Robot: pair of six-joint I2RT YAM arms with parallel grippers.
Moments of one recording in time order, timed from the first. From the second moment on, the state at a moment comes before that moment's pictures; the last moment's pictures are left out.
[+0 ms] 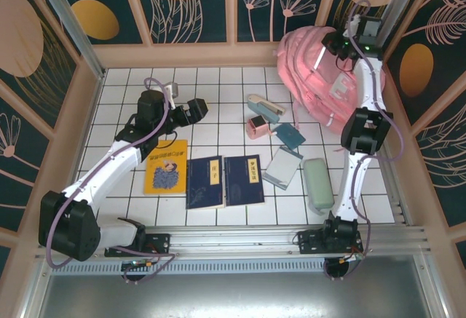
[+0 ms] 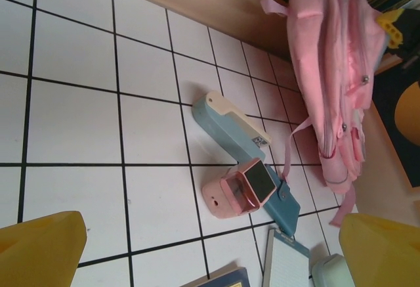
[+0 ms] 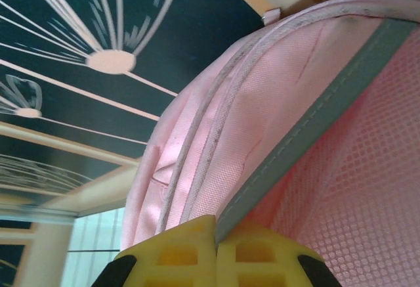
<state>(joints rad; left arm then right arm) -0.36 1.29 0.94 -0.11 0.27 -0.66 -0.15 2.40 2.48 -0.58 -0.64 0.55</state>
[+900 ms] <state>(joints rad) -0.34 1.40 1.63 -0.38 0.14 -0.62 0.08 2.31 2.57 -0.35 -1.05 0.66</state>
